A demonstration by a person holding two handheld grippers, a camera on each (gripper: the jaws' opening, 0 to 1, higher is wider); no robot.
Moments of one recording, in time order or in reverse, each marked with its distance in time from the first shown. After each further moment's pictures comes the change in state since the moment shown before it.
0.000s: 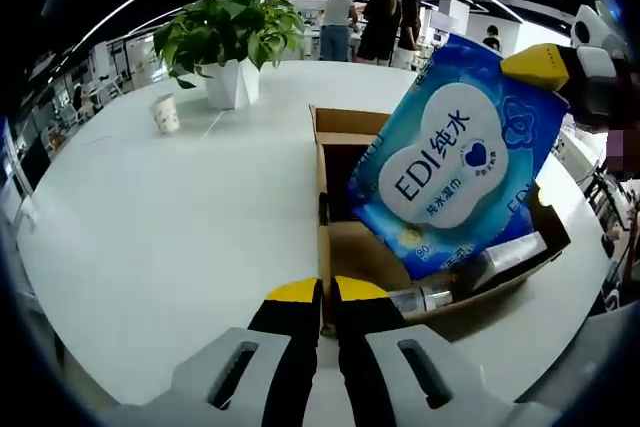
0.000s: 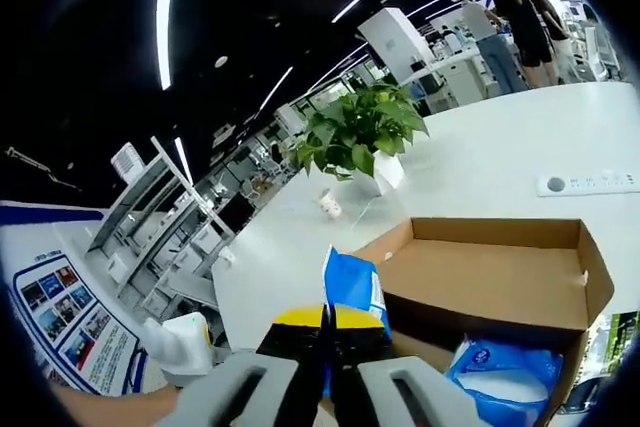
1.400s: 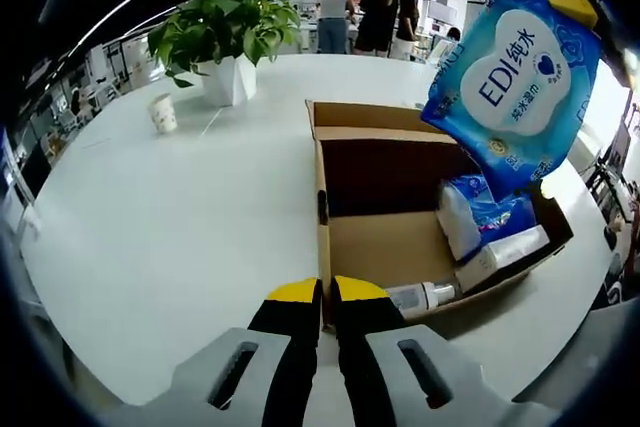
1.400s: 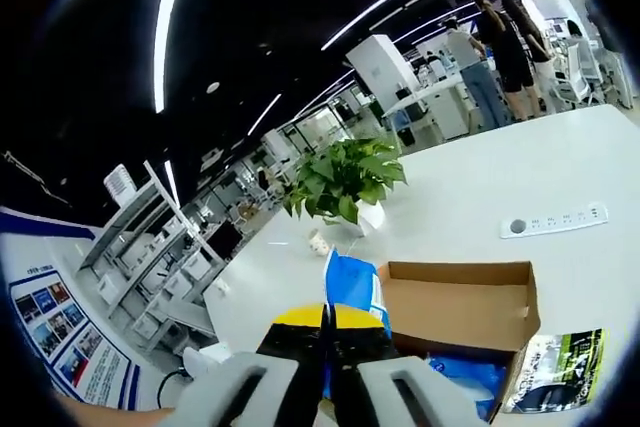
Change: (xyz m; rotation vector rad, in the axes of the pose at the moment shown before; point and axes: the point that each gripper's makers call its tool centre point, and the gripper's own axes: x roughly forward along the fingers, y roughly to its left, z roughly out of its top) left arm 0.000 0.000 -0.002 0.029 0.042 0.011; right arm -0.078 -0.002 0.060 0.015 -0.123 -0.077
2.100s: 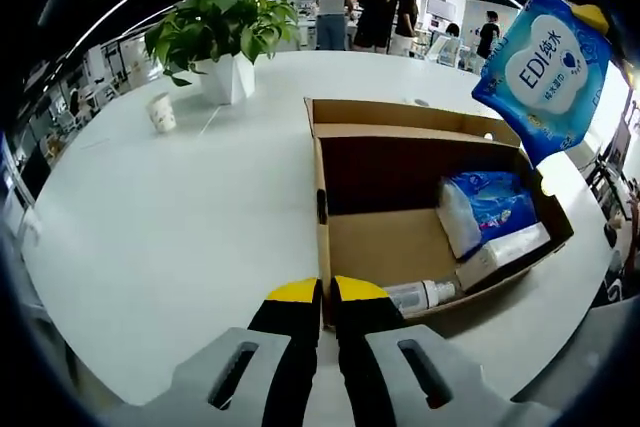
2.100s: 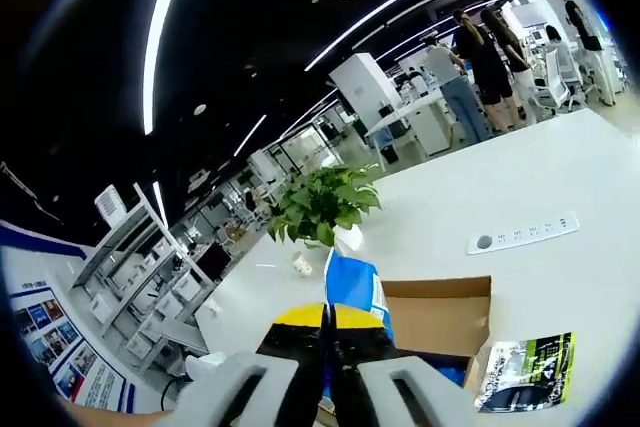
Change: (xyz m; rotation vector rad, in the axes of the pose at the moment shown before) left arm 0.000 0.000 -0.001 0.006 0.012 0.000; right arm -0.048 -0.032 0.031 0.031 -0.085 -0.057
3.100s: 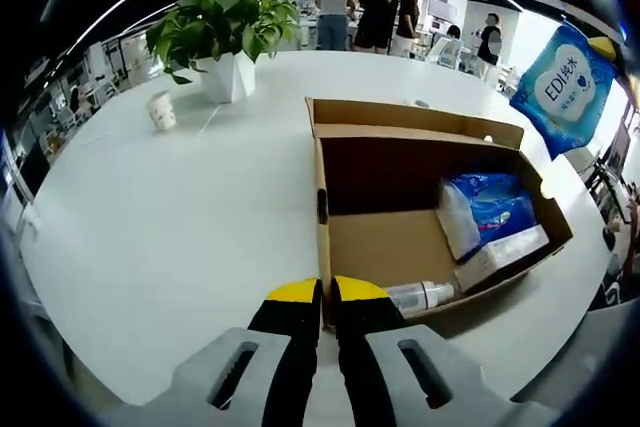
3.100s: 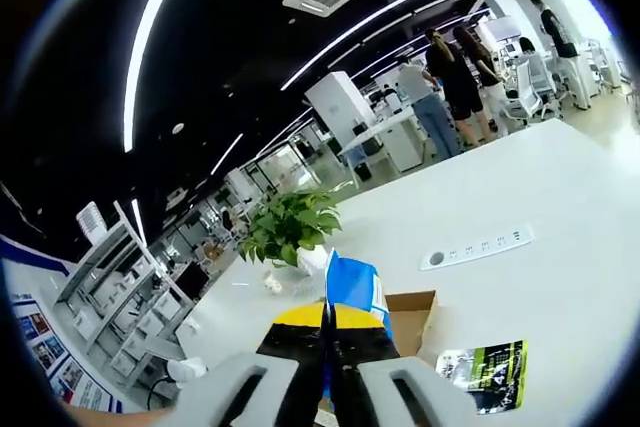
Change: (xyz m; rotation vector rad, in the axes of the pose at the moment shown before) left arm 0.000 0.000 0.000 -0.014 -0.002 -0.005; right arm -0.057 -0.051 0.019 0.024 -0.081 -0.109
